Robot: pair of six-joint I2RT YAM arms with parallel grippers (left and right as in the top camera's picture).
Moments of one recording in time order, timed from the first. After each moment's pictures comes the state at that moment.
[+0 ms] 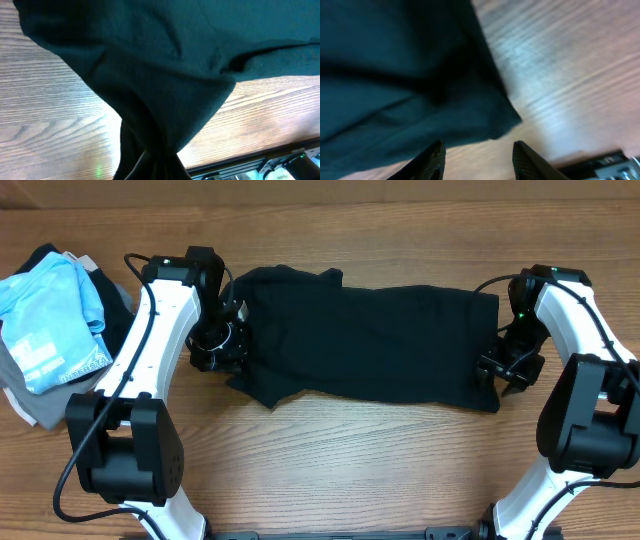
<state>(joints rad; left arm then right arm) -0.10 1.88 1.56 -1.40 0.29 -0.13 -0.16 1.99 1.48 -1.39 -0.04 0.42</state>
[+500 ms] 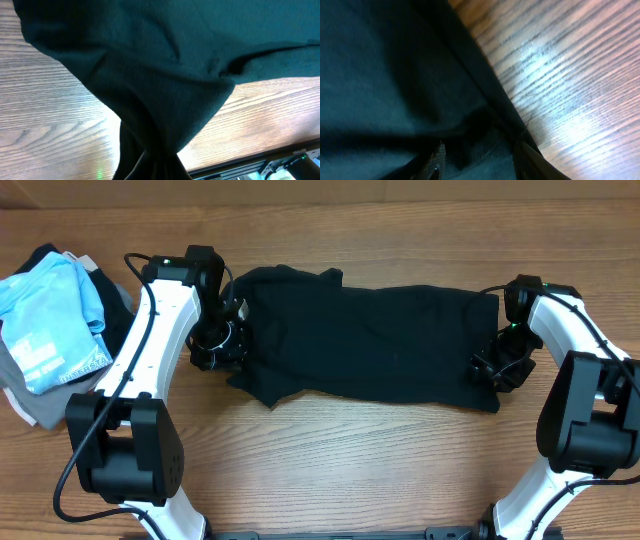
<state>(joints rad) -0.10 1.88 1.56 -1.39 0.29 -0.12 -0.16 1.99 1.36 -1.14 -0.05 0.55</state>
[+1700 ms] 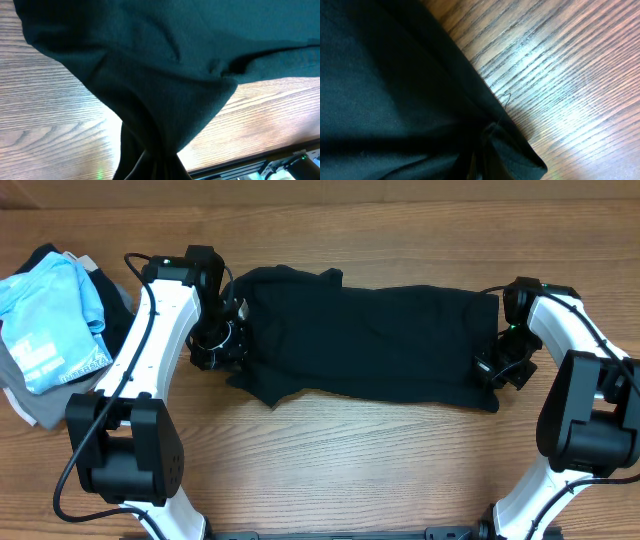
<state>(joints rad) -0.10 1.88 1.56 -1.38 0.29 -0.12 -0.16 1.99 1.35 -1.17 -0.02 0.59</state>
